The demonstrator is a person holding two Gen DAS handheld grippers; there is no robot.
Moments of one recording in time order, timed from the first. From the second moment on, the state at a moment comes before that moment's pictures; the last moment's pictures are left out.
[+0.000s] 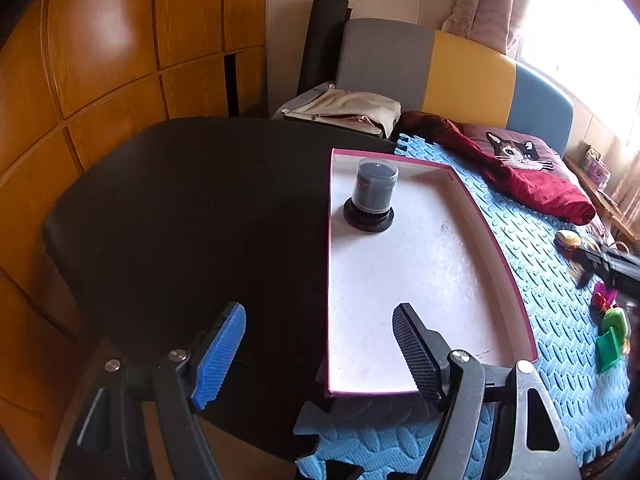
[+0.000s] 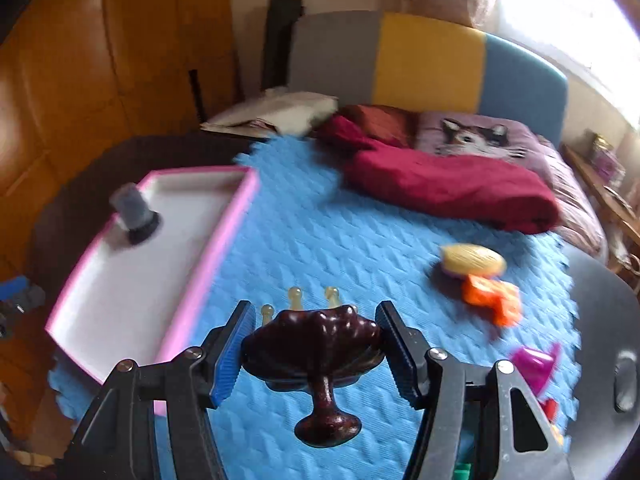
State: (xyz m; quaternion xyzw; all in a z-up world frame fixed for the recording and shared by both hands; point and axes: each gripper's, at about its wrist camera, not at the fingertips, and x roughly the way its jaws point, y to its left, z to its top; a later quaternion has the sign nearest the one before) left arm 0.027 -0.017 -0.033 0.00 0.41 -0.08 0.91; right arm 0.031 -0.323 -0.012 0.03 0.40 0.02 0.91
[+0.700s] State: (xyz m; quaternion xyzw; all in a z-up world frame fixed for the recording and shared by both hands) left arm 0.034 0.005 -0.049 -0.01 0.41 -0.06 0.91; right arm 0.197 -0.239 -0.059 0.11 0.48 0.06 0.87
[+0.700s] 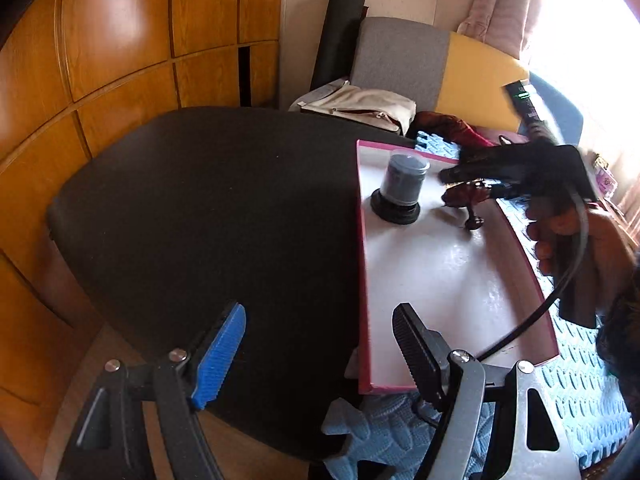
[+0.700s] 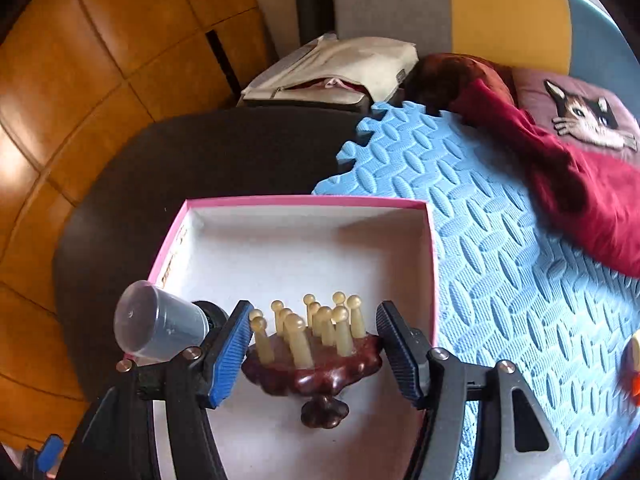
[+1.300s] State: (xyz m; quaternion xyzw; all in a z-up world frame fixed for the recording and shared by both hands) left arm 0.017 -0.007 -0.027 0.00 0.39 -0.07 0.92; right arm 0.031 -0.300 -0.019 0.07 0.41 0.01 0.91
